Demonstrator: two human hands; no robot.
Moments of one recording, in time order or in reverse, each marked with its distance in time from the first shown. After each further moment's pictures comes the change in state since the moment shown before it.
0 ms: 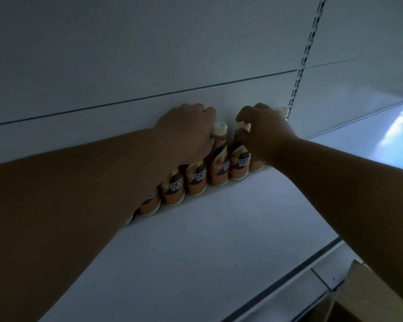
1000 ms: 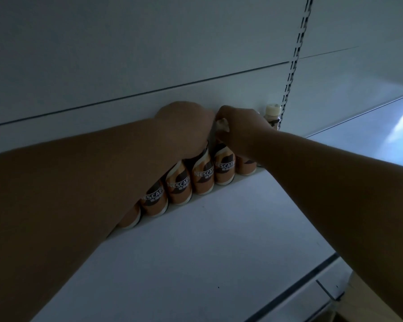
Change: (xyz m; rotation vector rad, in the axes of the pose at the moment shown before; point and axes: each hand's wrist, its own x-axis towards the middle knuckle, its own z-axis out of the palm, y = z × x) left_hand 0.051 0.021 0.014 0.125 -0.108 -0.003; right_hand 0.033 0.020 0.013 0.049 -0.192 -0.014
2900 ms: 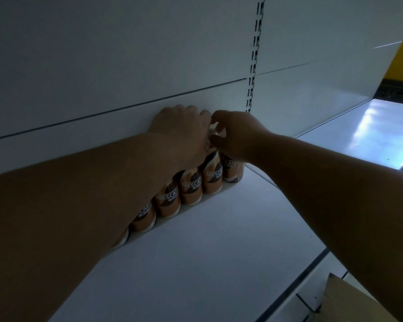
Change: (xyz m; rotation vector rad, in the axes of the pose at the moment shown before) left_hand 0.050 0.050 -0.007 0.074 0.143 0.041; right_hand 0.006 0.066 -0.029 0.010 0.093 0.034
